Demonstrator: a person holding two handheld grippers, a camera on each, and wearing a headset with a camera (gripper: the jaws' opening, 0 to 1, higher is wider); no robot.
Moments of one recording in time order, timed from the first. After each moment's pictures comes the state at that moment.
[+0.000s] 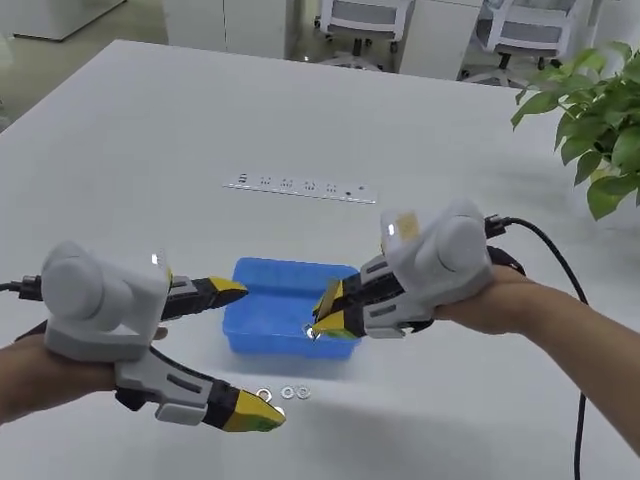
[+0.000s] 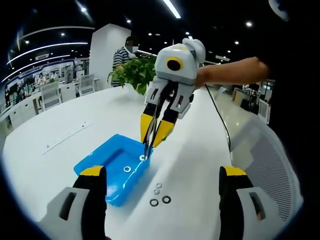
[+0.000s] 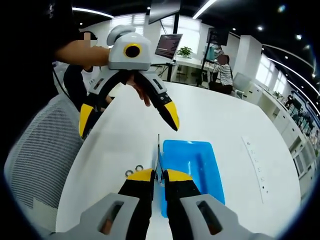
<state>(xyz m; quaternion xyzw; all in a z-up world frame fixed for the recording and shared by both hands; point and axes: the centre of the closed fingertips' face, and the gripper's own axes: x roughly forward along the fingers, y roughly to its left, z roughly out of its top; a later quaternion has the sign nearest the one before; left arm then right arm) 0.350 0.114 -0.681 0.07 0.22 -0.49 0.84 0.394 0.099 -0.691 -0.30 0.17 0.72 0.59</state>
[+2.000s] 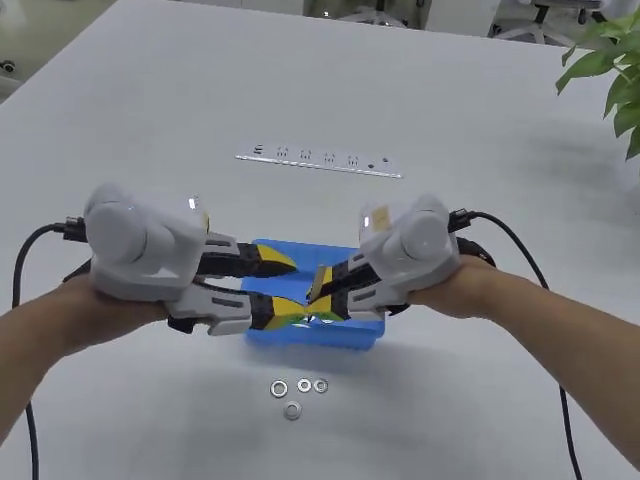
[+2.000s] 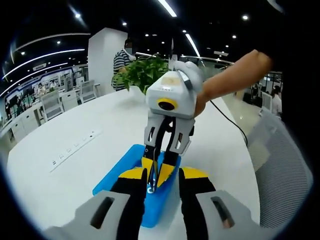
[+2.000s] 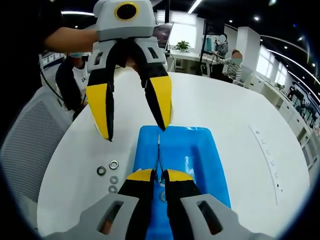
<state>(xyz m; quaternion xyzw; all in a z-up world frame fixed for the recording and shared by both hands) 0.421 0.121 -0.686 0.11 0.20 -0.48 0.85 0.433 0.136 -0.756 -0.29 0.20 0.73 0.59</state>
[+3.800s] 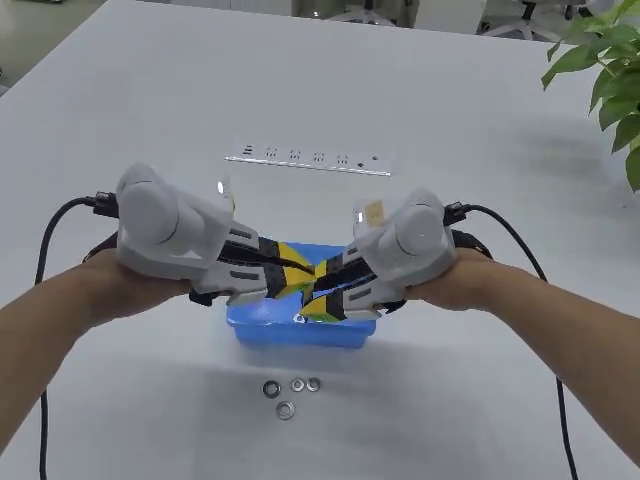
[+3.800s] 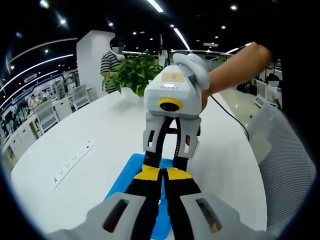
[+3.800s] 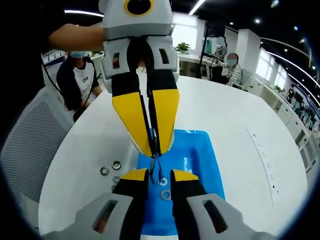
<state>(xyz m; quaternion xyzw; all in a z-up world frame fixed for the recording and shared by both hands) 0.431 0.097 -0.674 0.15 0.19 -0.51 0.82 0.429 0.125 -0.738 -0.29 0.19 0.73 0.59</state>
